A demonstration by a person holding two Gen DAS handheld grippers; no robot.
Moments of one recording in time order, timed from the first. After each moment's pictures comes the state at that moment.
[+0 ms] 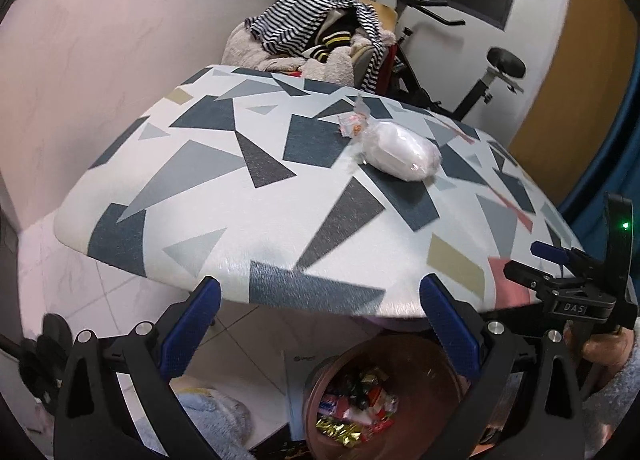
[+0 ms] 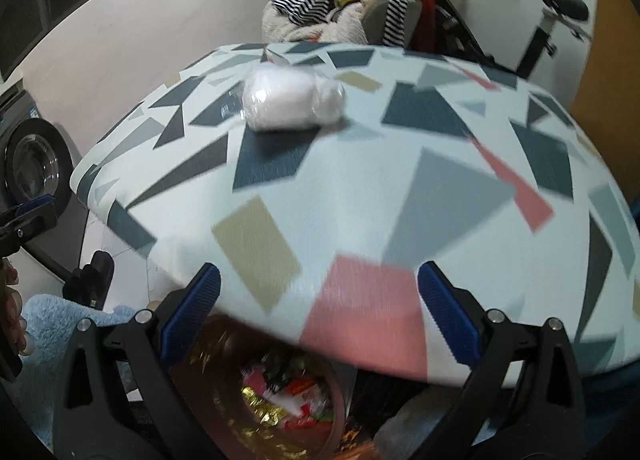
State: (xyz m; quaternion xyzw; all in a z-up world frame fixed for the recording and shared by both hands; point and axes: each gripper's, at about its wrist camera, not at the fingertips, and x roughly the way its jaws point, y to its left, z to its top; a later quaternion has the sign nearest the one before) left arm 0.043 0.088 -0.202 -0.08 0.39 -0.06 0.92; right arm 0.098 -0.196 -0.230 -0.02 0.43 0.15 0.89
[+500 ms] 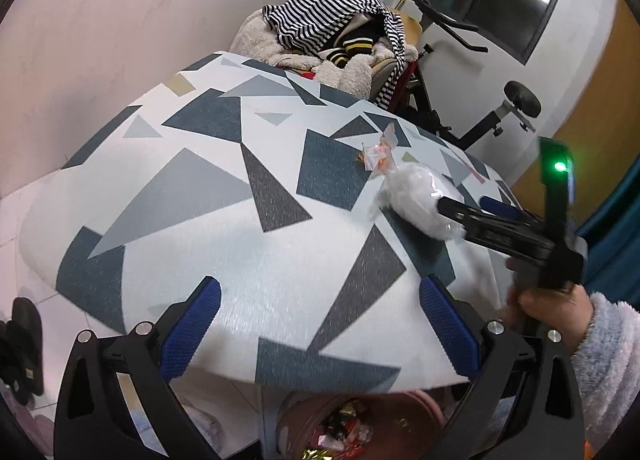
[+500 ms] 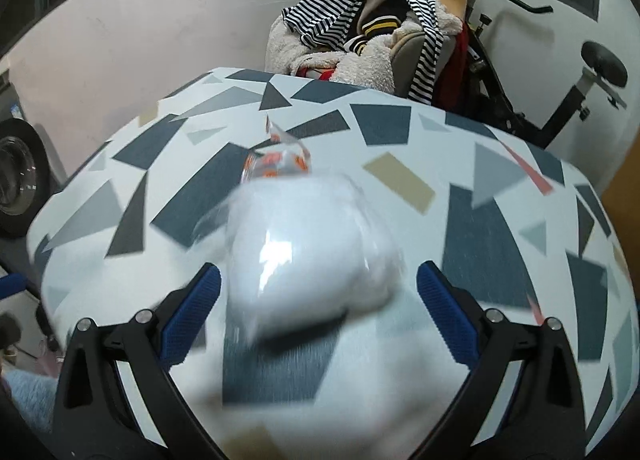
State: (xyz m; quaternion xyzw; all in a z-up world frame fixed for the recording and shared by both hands) left arm 0.114 0.122 -0.207 -0.16 0.39 -0.07 0.90; right arm 0.256 -0.110 -0.223 -0.07 0.41 0.14 0.90
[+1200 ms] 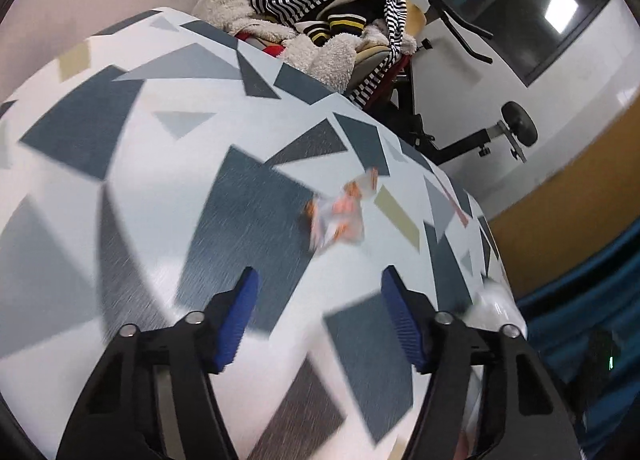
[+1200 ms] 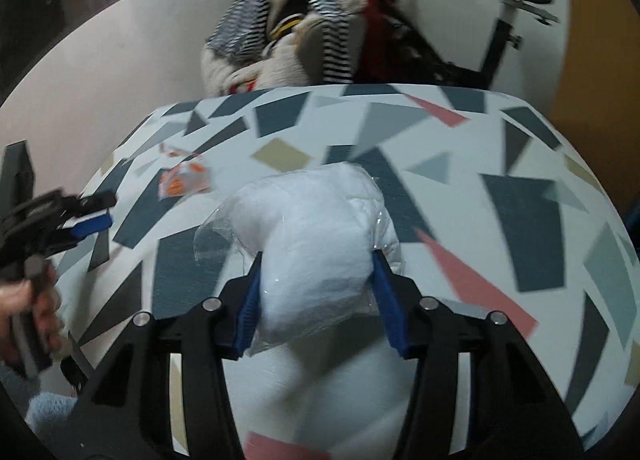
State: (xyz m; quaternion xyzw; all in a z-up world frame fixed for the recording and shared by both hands) left arm 0.285 0.076 -0.231 -0.25 0.43 -0.13 0.86; right arm 0.213 -0.252 -0.216 0.05 0.41 0.07 0.91
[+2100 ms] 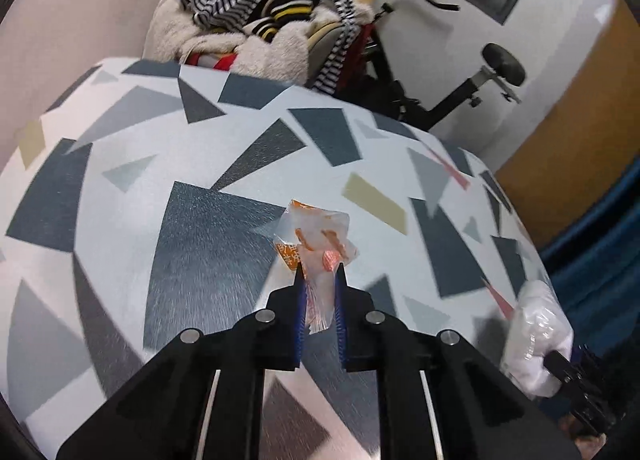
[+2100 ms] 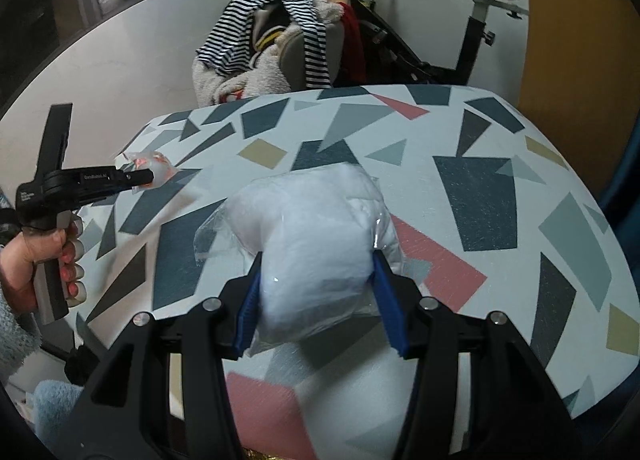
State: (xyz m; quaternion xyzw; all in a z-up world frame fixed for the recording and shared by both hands) left arm 0.284 0.026 -0.201 -0.12 0.43 -0.16 0.88; right arm 0.161 -0.278 -0.199 0.06 0.40 0.07 0.91
